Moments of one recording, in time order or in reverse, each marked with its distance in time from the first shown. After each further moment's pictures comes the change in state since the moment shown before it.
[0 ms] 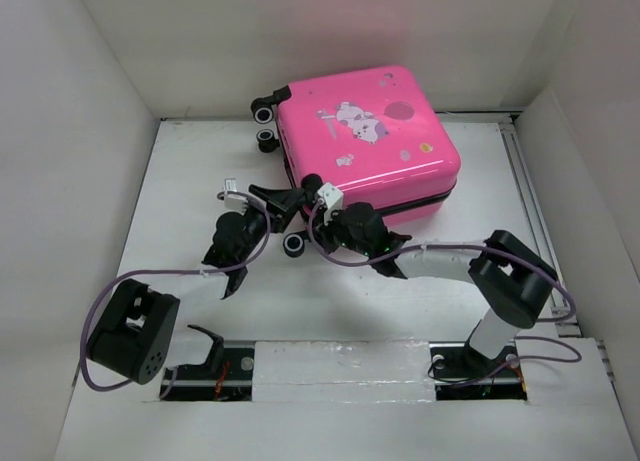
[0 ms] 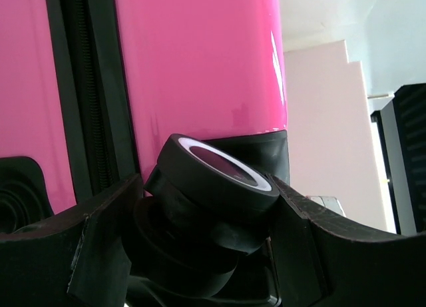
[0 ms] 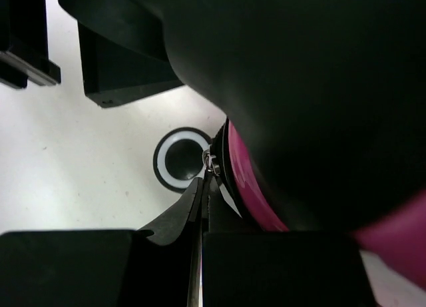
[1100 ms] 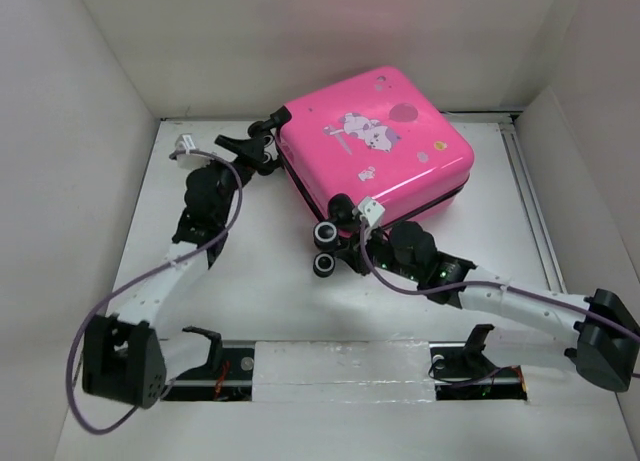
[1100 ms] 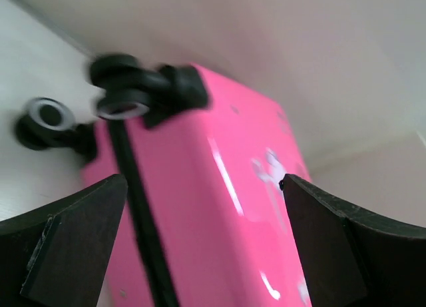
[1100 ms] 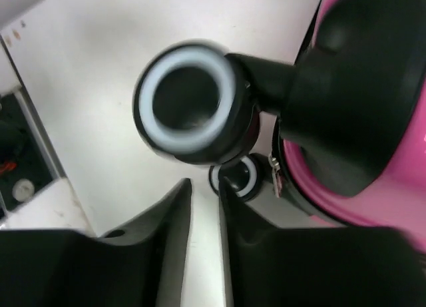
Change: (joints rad) left arm 0.105 -0.190 0.348 -0.496 -0.297 0.430; right arm 0.065 -0.546 -0.217 -0.288 0.046 0.062
